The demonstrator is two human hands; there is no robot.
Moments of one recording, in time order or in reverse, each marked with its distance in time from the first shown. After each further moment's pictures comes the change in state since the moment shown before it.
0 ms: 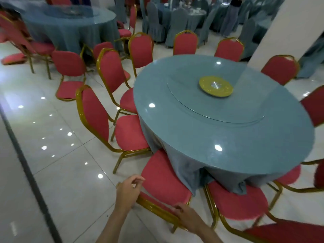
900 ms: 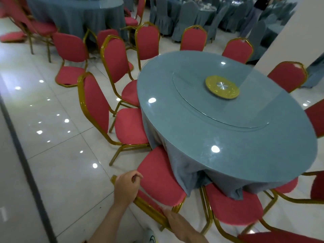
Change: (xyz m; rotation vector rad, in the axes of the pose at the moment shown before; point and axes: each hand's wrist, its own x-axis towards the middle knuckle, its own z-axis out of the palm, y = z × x) left_hand 0.026 -0.025 0.012 0.158 0.168 0.172; right_hand 0.015 -0.025 0.031 0.008 -0.176 0.027
